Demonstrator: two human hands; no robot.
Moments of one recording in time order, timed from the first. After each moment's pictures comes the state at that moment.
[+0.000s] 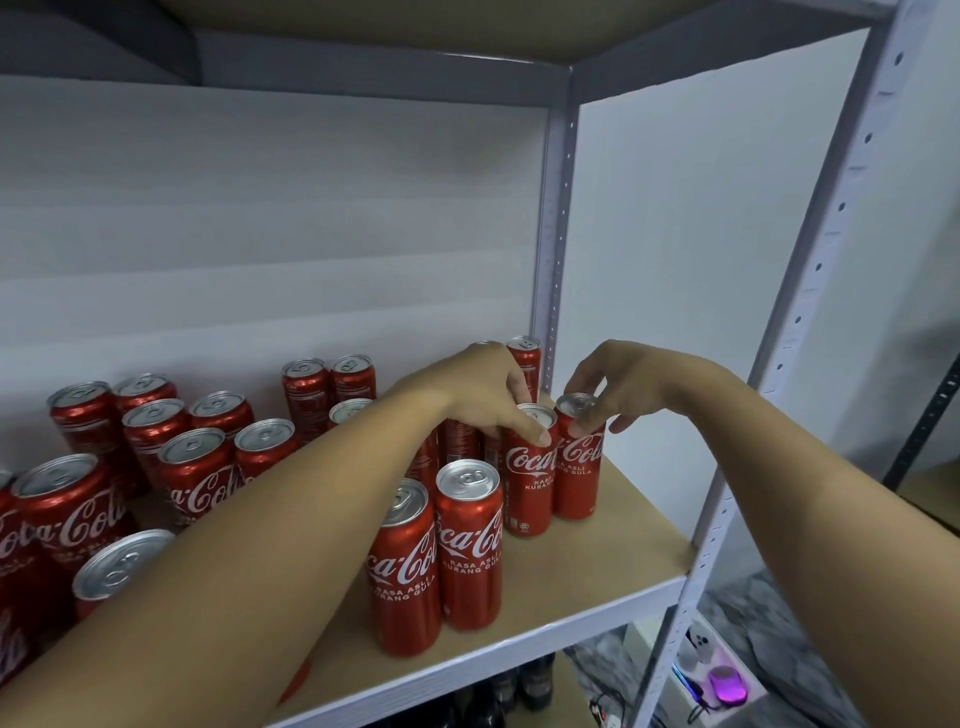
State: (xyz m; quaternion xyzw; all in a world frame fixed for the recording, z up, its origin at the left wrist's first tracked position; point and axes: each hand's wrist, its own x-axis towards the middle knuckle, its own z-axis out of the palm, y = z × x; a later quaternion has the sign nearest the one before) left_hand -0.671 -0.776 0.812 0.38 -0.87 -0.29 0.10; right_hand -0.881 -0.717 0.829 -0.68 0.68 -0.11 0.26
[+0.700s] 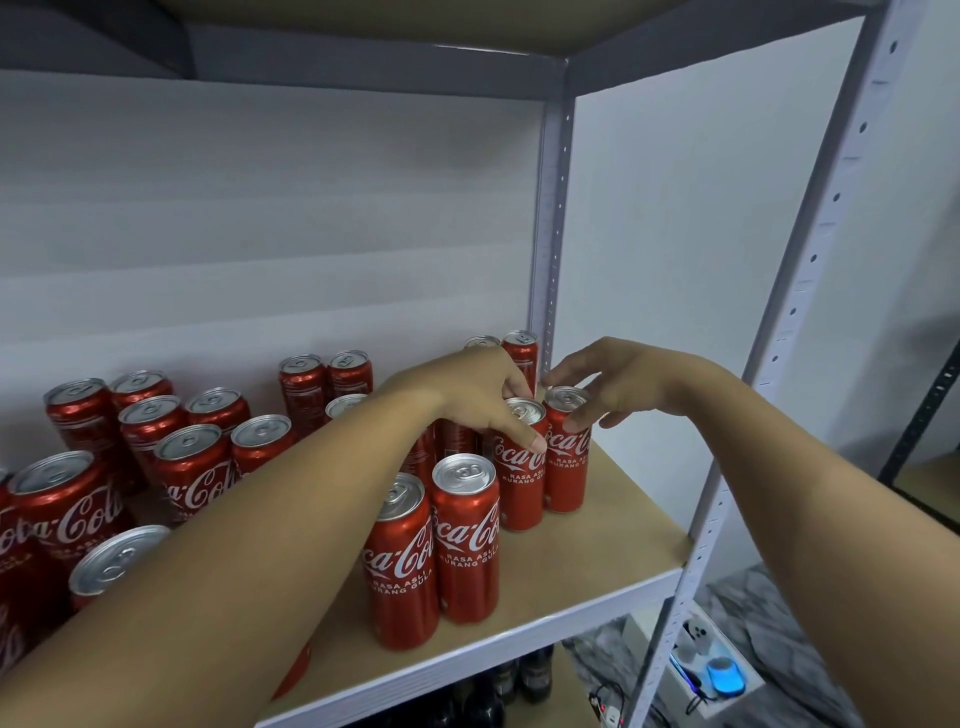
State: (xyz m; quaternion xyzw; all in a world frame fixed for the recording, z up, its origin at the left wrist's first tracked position) left_hand -0.669 -0.772 0.813 0.35 -0.91 -0.23 0.07; right_hand -0.886 -0.718 0.818 -0.68 0.64 -0.17 0.32
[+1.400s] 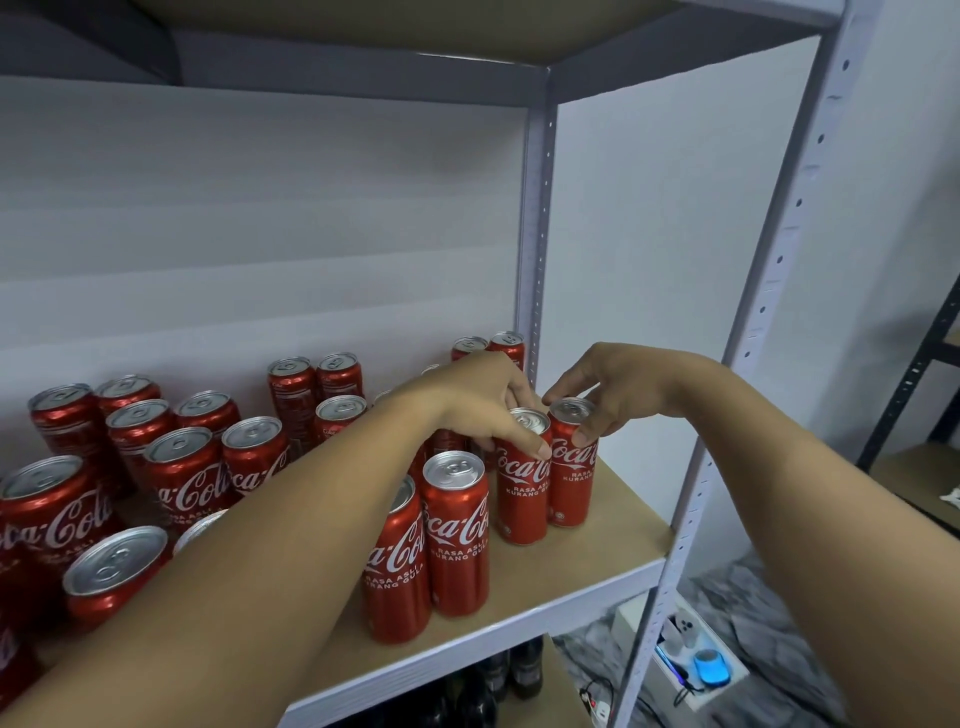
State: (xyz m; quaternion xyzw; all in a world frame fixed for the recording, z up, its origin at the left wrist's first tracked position) left_hand -0.676 -0.758 0.806 0.33 -0.88 -0.33 0.08; right_hand -0.892 -0.700 0.823 -0.70 0.63 -0.13 0.32
